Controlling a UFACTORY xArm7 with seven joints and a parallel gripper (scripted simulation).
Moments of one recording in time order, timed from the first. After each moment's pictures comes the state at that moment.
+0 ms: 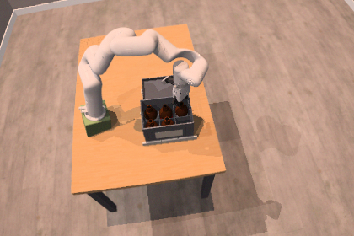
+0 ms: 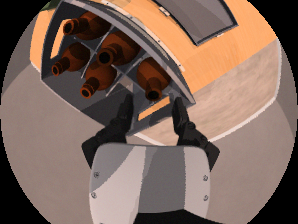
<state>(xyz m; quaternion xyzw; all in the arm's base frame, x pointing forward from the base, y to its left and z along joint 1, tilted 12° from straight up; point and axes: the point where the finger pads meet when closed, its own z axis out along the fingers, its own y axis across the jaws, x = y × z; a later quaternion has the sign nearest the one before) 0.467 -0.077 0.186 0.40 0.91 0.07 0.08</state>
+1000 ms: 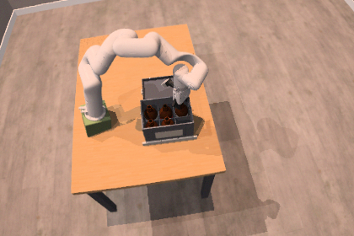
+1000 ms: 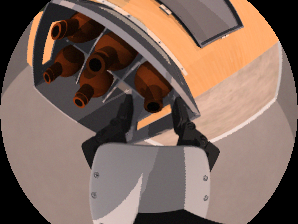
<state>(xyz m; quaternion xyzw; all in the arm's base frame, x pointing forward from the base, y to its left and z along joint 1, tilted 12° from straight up) 0.472 -0.075 0.161 0.40 0.91 0.07 0.08</state>
